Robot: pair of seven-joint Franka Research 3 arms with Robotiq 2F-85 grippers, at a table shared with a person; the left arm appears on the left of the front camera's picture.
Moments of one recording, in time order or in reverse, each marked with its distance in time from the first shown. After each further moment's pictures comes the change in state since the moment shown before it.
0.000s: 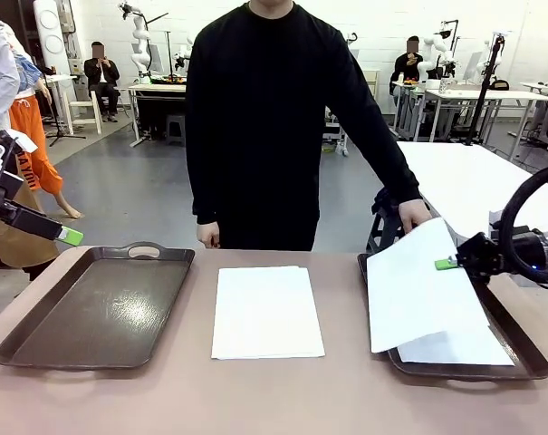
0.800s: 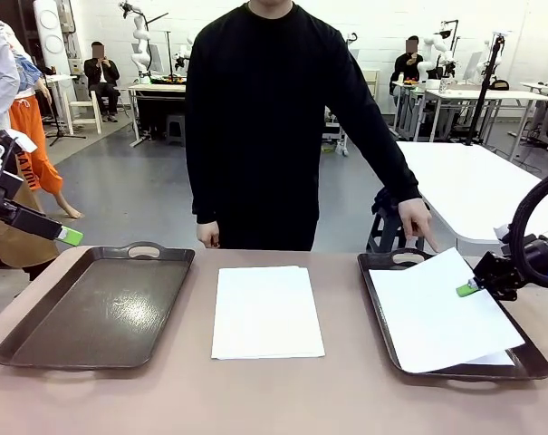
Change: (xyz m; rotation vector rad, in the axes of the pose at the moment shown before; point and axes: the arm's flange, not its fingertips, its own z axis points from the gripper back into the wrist) left arm 0.000 0.000 0.000 0.001 0.000 0.001; right arm 0.011 -0.026 0.021 -0.263 0.128 -0.091
